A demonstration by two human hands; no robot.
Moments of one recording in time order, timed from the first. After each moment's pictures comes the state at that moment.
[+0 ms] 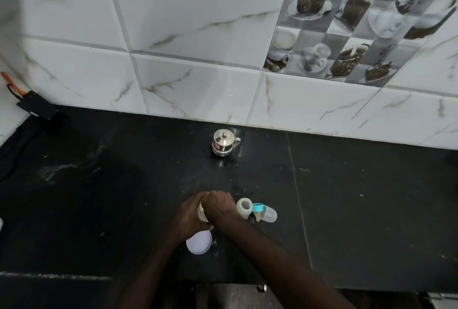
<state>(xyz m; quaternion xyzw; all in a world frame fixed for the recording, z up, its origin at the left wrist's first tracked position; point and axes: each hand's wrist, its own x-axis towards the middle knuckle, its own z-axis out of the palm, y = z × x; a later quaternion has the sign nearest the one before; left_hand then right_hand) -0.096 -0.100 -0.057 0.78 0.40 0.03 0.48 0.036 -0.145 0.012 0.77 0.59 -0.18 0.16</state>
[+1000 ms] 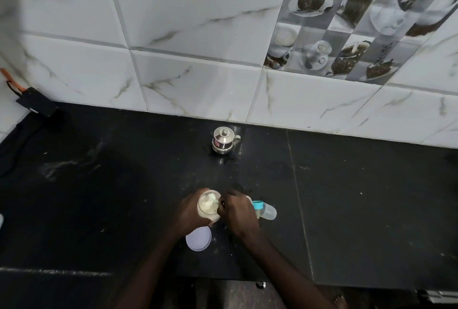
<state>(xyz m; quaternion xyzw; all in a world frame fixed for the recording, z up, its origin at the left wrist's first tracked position) -0.083 -0.118 0.017 0.75 0.42 0.07 0.50 0.059 -0.202 0.002 0.83 0.51 -0.17 -0.17</state>
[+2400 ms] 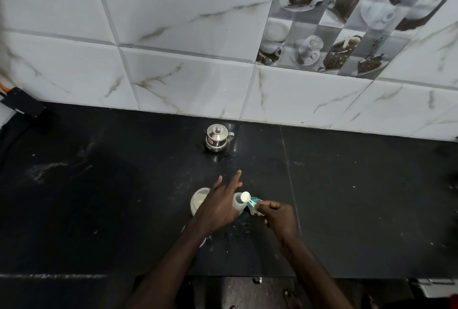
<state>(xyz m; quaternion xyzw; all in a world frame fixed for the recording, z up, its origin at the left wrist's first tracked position) -0.006 -0.137 -0.017 0.90 0.22 0.08 0.35 0.123 -0.286 0.017 0.78 0.09 -0.36 -0.50</state>
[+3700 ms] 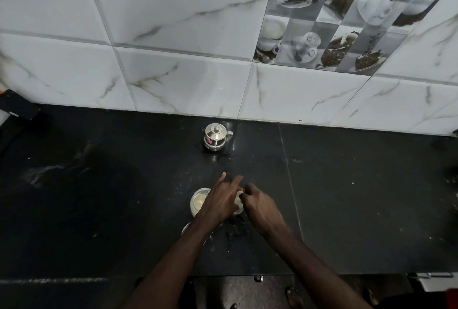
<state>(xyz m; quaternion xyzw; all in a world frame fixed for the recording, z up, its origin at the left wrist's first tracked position) 0.023 -0.121 -0.035 0.94 0.21 0.03 0.27 0.111 -0.247 0.023 0.80 0.59 -0.09 -0.04</state>
